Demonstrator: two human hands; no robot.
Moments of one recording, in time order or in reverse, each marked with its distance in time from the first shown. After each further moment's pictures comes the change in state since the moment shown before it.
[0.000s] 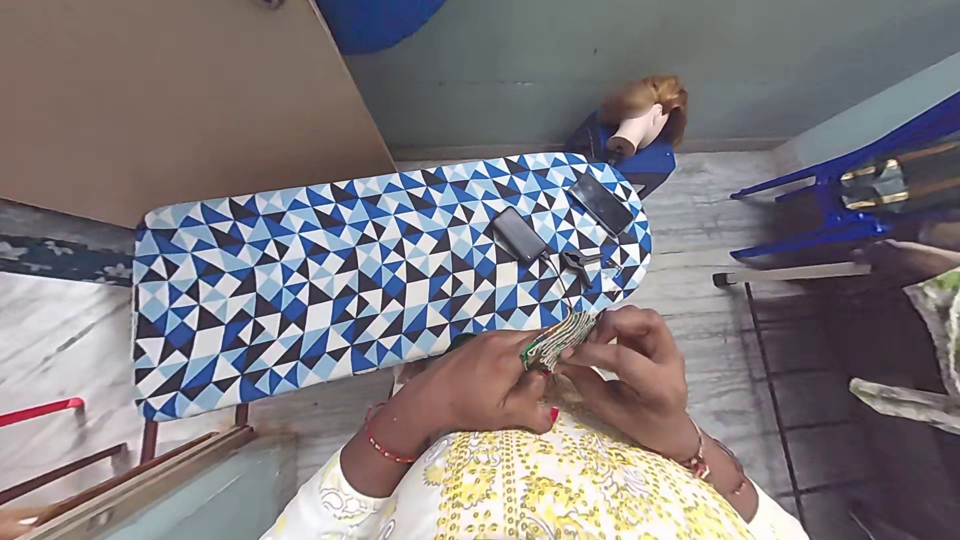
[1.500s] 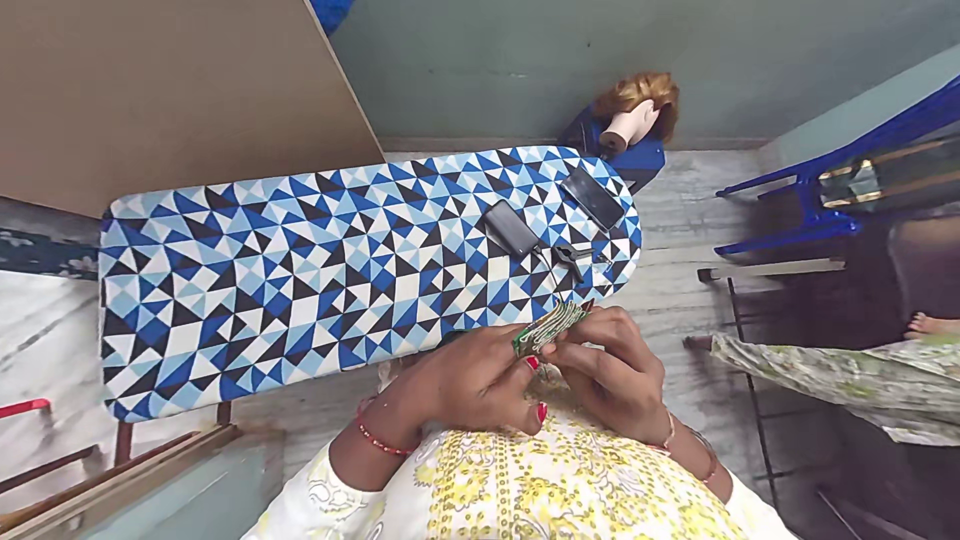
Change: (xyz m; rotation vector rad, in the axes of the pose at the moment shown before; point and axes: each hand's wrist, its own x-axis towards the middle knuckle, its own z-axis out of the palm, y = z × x) left_hand -0.001 -0.007 -0.001 -0.219 -0.015 0.023; right_hand -0.009 0.006 0.005 -0.085 -0.029 -0.118
